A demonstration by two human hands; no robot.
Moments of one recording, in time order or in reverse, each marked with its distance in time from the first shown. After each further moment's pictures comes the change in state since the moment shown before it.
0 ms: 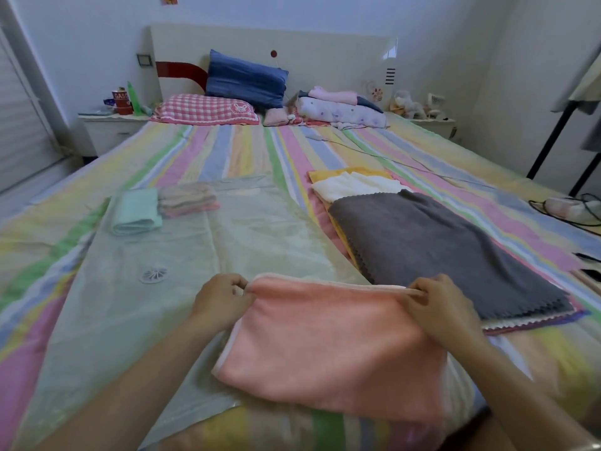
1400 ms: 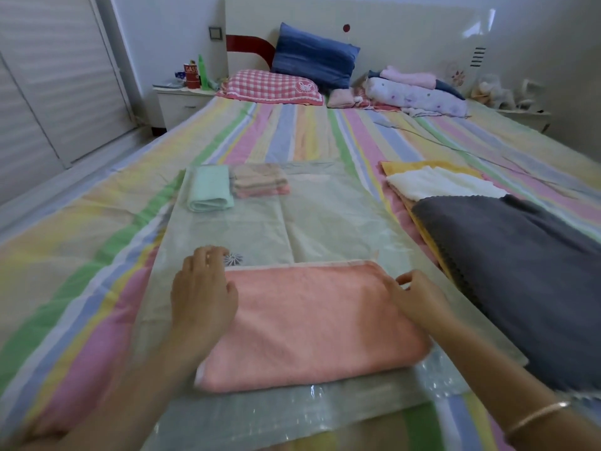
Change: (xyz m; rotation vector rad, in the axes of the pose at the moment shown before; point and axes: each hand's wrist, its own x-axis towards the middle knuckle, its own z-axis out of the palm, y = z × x) left_hand -0.004 -0.090 -0.075 0.449 0.405 0.020; right_hand 0.049 -0.127 0.109 0.152 -0.294 -0.001
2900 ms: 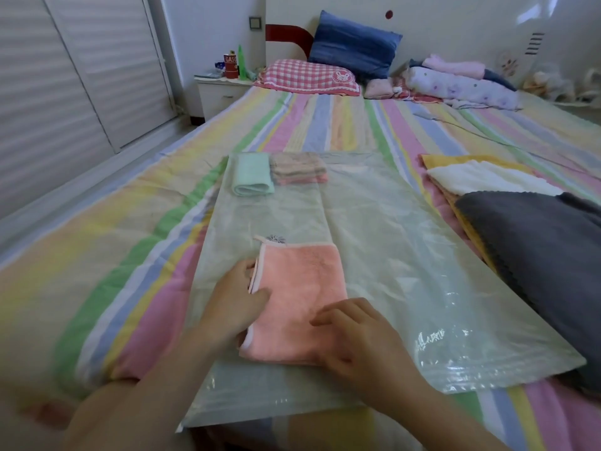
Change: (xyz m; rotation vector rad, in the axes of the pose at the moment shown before) left_hand -0.035 -0.019 -0.027 -0.622 -0.255 -0.294; right_hand -0.128 -0.058 0.072 -0.062 0.026 -0.949
